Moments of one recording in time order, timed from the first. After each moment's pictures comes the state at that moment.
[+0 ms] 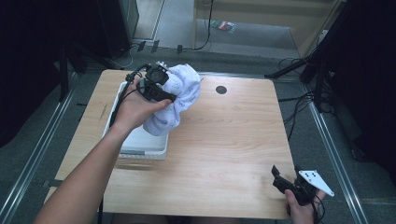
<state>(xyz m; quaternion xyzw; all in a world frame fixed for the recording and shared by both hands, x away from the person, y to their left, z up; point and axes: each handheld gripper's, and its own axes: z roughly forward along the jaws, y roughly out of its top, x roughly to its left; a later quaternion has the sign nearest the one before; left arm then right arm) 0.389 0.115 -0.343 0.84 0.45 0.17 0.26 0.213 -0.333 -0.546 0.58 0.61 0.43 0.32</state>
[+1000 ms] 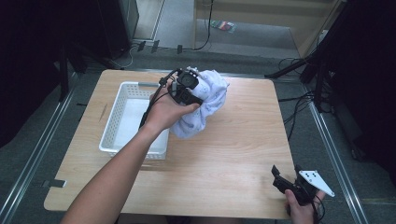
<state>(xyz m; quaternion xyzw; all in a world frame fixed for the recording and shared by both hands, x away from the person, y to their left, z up) 0.403 0.044 -0.361 0.85 0.42 0.15 0.28 0.213 -0.333 -0.546 0.58 0.61 0.43 0.32</state>
